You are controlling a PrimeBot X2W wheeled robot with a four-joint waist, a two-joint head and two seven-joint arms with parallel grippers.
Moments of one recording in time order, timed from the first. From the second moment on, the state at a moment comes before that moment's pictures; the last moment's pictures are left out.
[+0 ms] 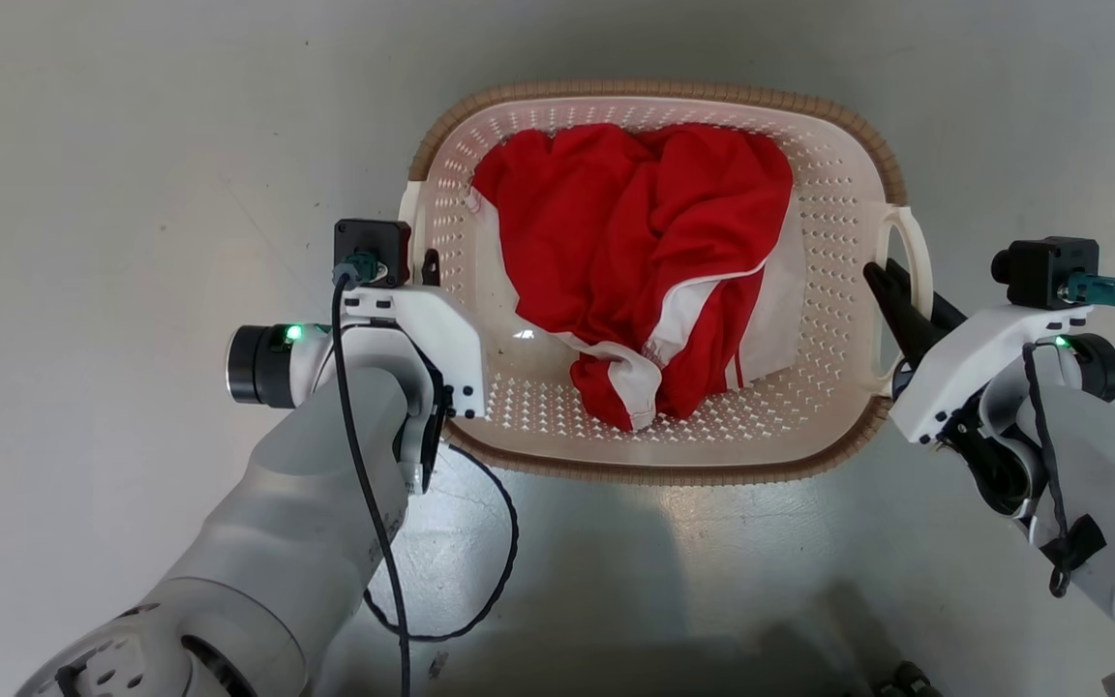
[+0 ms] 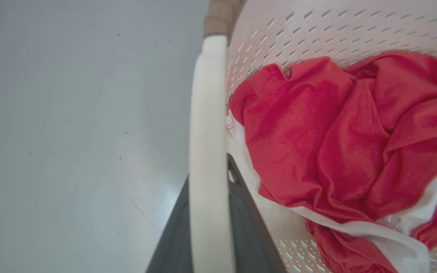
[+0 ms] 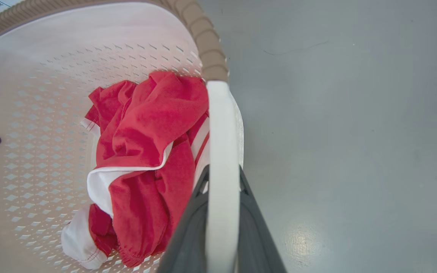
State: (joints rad) left arm -0.99 0.03 -1.09 1.16 -1.10 0.24 -0.24; right arm -0.91 -0.46 1.17 0.82 1.32 0.12 -0.25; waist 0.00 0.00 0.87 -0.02
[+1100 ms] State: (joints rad) left arm -0.99 0.04 -1.07 1.18 -1.14 0.24 -0.26; right arm -0.88 -0.44 1.09 0.85 1.31 0.12 -0.25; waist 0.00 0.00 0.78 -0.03
